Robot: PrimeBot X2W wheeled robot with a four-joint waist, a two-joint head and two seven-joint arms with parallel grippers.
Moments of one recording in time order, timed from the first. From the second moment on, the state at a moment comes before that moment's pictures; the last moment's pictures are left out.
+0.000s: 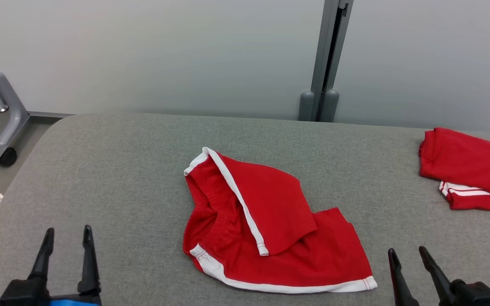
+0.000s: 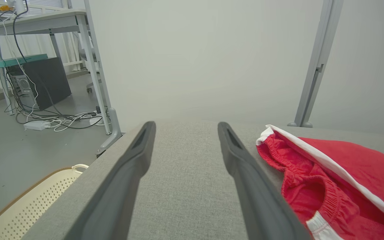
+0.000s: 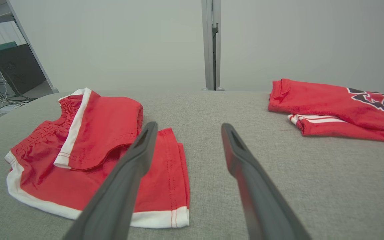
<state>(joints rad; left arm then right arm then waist) 0.15 0.22 0.02 0.02 -0.21 -0.02 -0.16 0.15 -0.06 -0.02 0.13 0.16 0.13 -0.22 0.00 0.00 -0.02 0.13</state>
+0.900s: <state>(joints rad) -0.19 0.29 -0.52 0.52 -0.30 -0.13 -0.18 -0.09 -0.10 0.22 0.53 0.18 0.13 -0.21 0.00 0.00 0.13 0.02</state>
